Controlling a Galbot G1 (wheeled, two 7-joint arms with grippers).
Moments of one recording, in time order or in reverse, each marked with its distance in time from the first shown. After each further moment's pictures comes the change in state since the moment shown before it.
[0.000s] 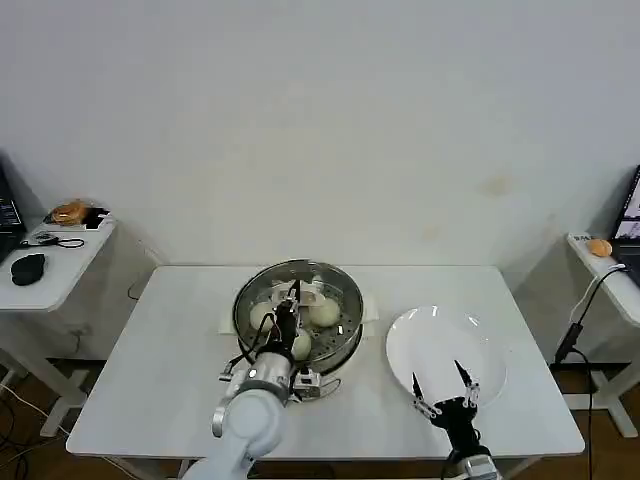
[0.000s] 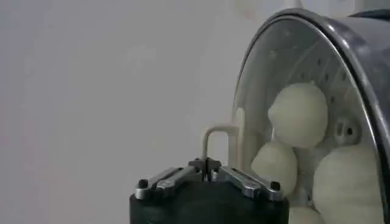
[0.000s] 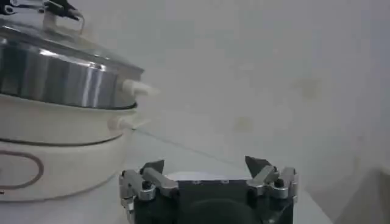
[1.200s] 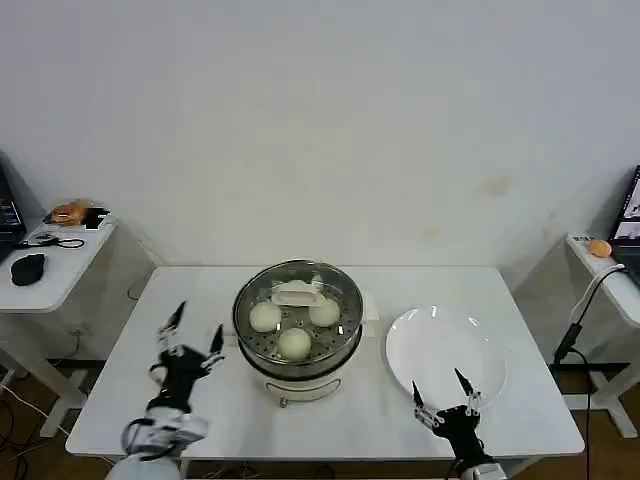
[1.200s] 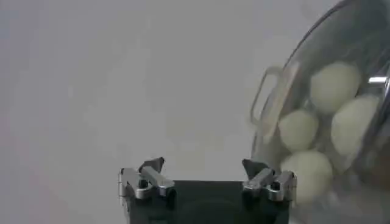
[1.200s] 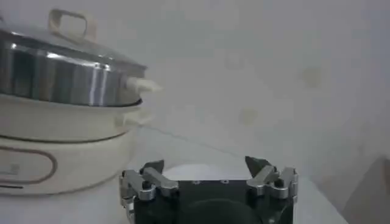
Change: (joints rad) left arm 0.442 0.117 -0.468 -0.171 -0.876 -0.253 -0.321; right arm -0.077 -0.074 -0.040 0.076 0.126 -0.081 0.006
